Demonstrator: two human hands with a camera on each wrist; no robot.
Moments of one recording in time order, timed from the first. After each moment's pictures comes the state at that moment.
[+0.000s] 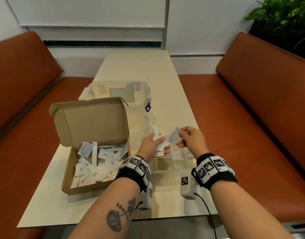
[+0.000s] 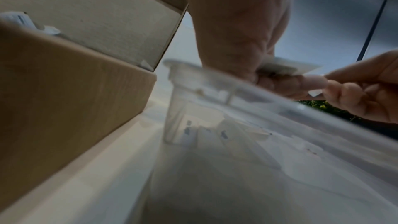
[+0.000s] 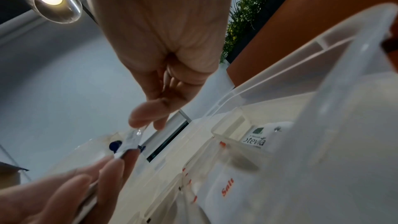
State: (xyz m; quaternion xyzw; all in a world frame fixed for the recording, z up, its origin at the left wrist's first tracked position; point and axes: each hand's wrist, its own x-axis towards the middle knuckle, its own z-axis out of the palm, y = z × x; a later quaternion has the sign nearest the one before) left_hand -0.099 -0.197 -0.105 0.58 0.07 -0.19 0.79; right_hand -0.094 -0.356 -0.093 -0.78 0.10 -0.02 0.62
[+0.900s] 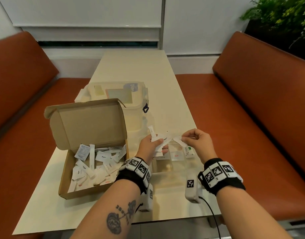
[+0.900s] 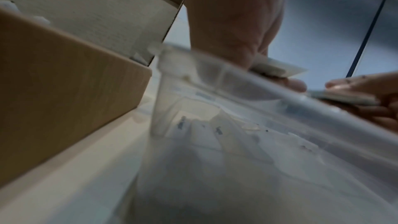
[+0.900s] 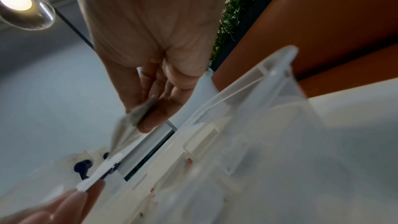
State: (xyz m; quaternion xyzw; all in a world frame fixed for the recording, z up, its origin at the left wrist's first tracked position) left_hand -0.098 -0.201 -0.101 0.59 0.11 -0.16 0.78; right_hand -0.108 -0.381 -0.096 -0.76 0.10 -0.05 0.64
